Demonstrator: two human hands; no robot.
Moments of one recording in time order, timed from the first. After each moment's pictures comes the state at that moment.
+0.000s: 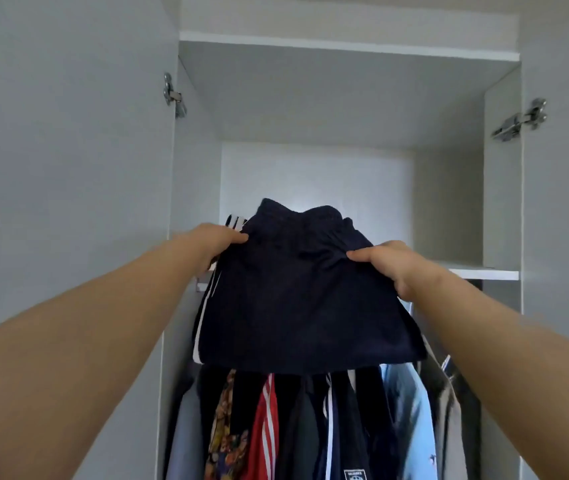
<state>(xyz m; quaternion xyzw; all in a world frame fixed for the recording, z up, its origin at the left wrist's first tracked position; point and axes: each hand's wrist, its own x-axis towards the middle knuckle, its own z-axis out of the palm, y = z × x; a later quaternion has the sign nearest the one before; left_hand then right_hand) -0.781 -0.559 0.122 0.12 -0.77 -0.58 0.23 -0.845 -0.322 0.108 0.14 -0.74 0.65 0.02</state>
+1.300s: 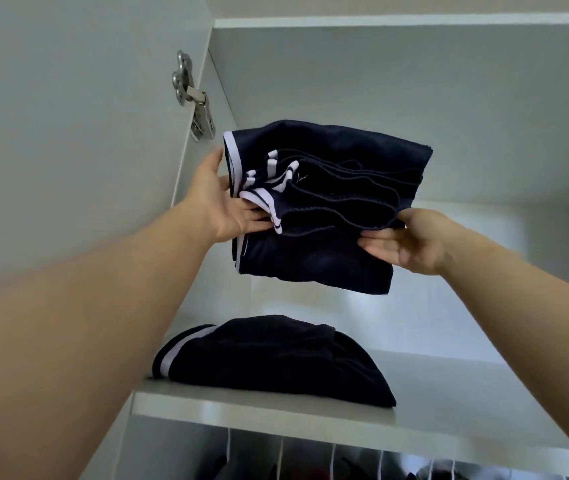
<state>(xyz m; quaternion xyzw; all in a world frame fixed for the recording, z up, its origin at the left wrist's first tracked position) -0.986 -0.726 0.278 -0.20 -0.49 -0.80 0.27 -1.083 -0.499 0.264 0.31 -0.58 0.75 -0.02</state>
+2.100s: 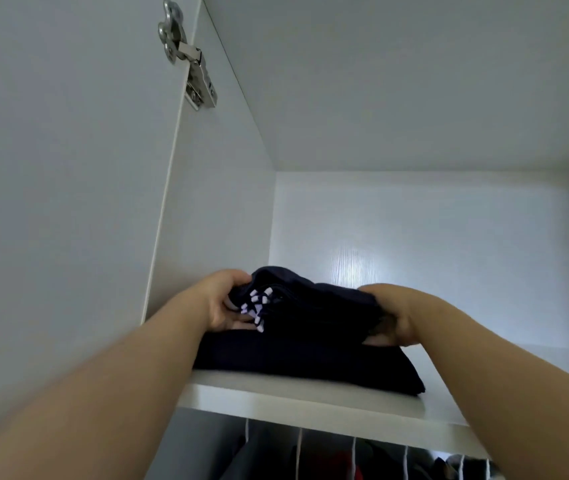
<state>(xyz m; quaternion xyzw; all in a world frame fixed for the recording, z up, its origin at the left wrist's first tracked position) -1.054 -0.773 0.162 0.11 -0.64 -0.73 0.21 -1.150 -0.552 0.173 0.18 -0.75 0.62 -0.16</state>
